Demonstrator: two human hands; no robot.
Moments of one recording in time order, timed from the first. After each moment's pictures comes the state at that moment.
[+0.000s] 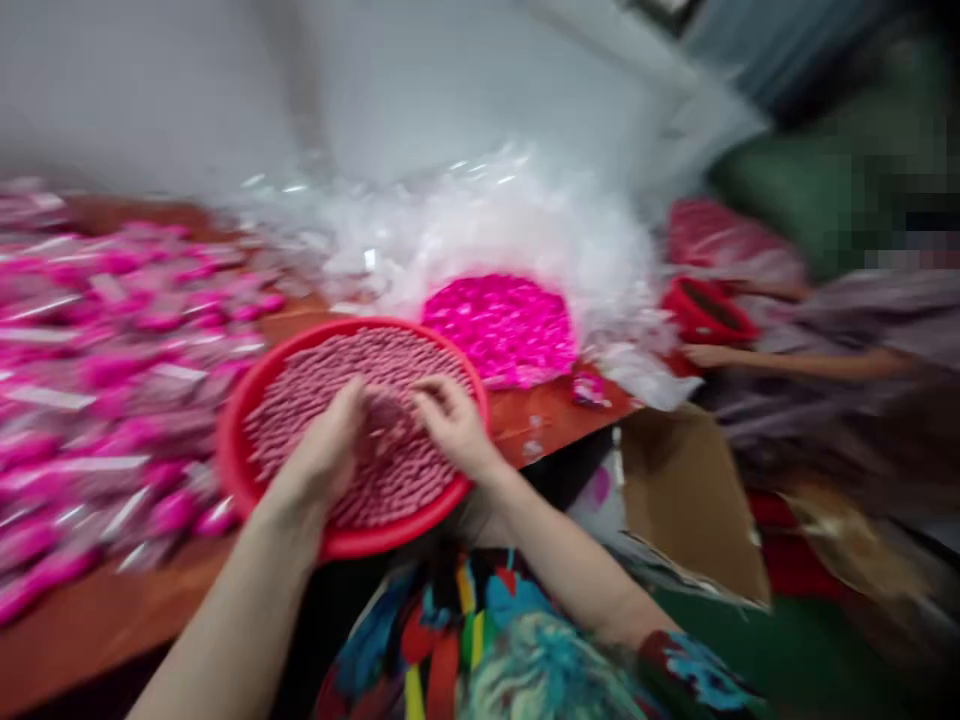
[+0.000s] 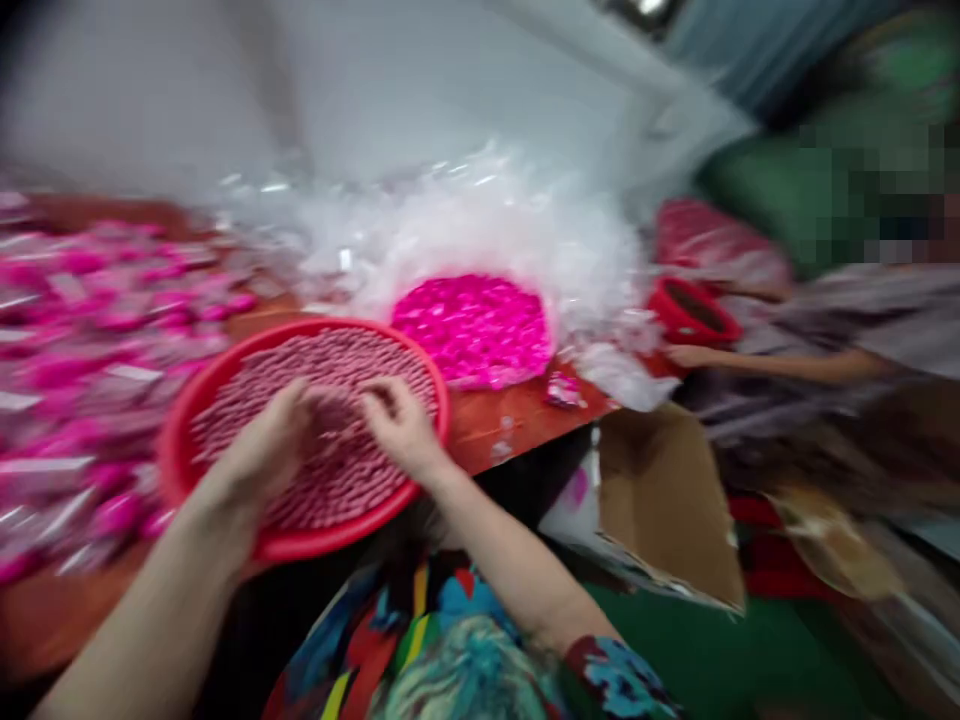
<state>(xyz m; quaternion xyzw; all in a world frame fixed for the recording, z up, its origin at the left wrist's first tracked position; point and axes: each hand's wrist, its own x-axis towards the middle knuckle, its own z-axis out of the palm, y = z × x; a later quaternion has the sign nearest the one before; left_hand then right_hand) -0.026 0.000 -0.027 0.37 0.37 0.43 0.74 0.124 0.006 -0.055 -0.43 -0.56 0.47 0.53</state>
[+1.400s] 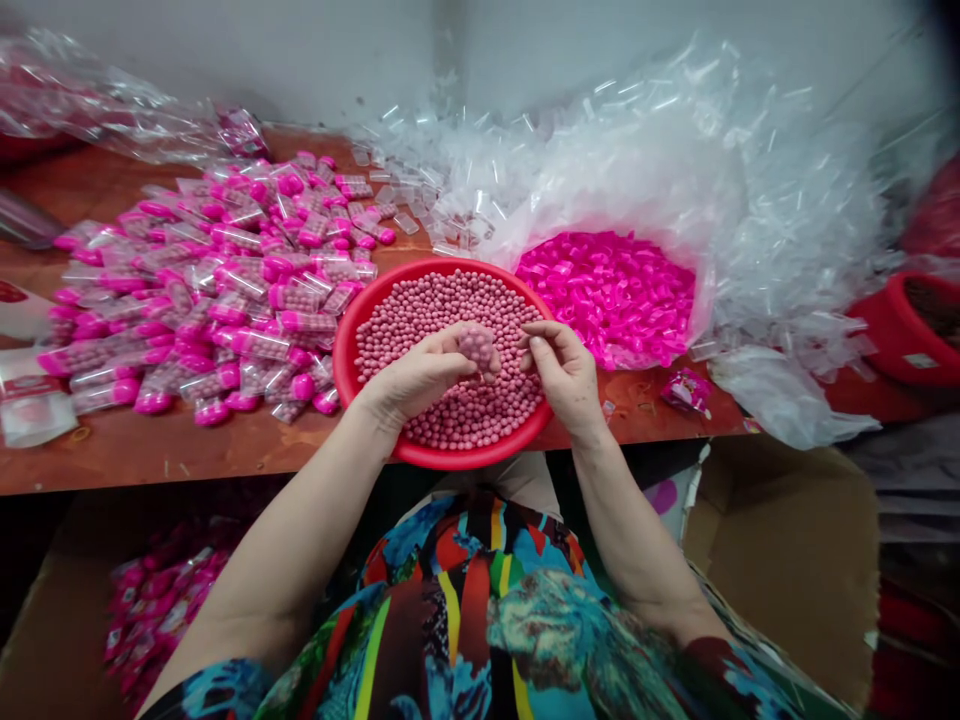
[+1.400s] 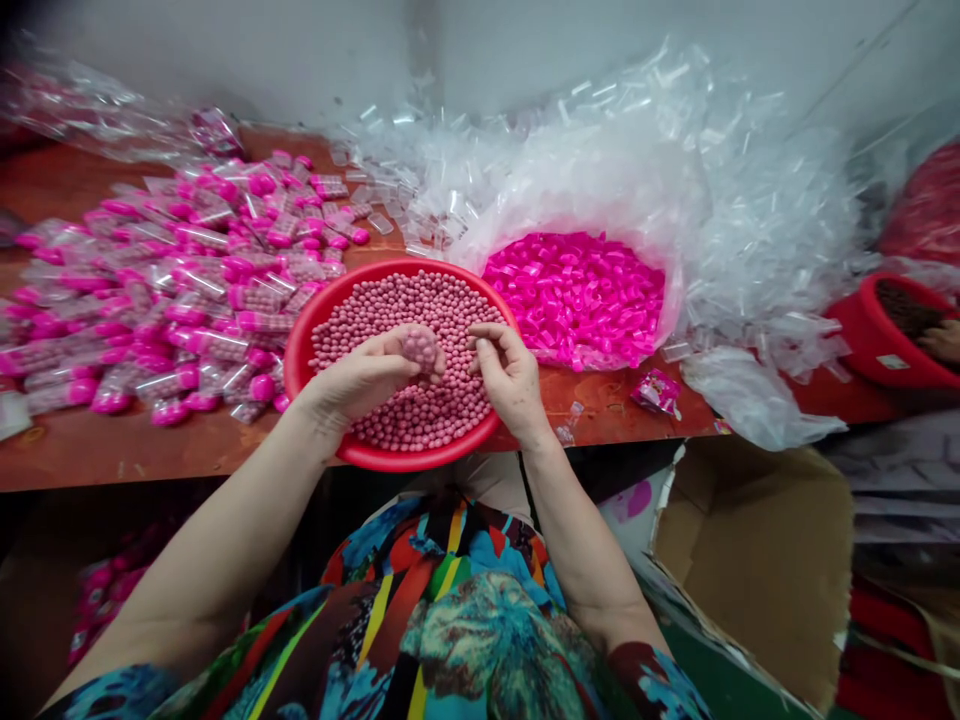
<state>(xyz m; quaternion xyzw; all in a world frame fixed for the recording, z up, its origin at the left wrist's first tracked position) -0.029 -0.025 -0.026 0.38 0.36 0.49 0.70 0.167 0.016 -0.057 -0.39 -0.59 0.49 0.51</state>
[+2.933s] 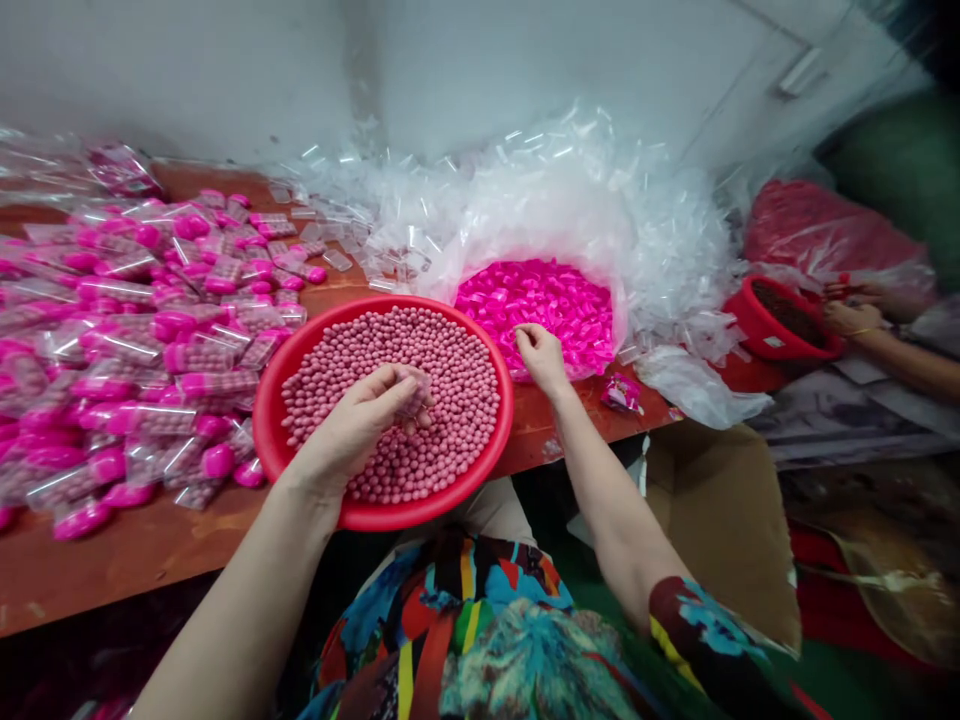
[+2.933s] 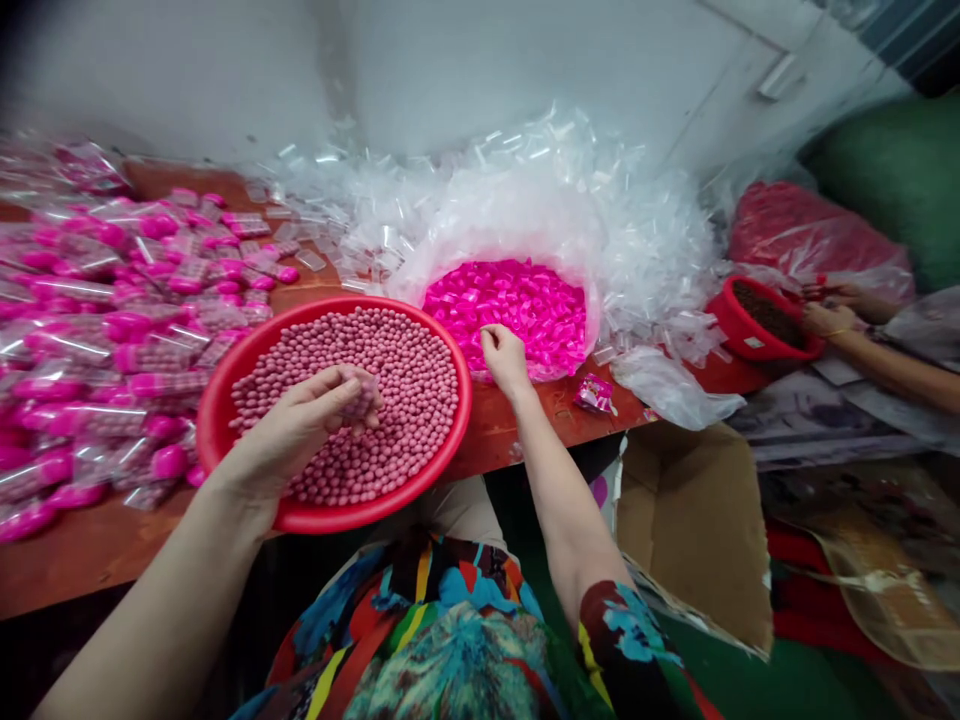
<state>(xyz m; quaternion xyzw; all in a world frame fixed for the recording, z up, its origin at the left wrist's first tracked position) -0.036 -0.021 -0.035 0.39 0.43 0.50 0.64 0.235 0.131 -0.092 -0.61 -0.70 0.20 0.30</state>
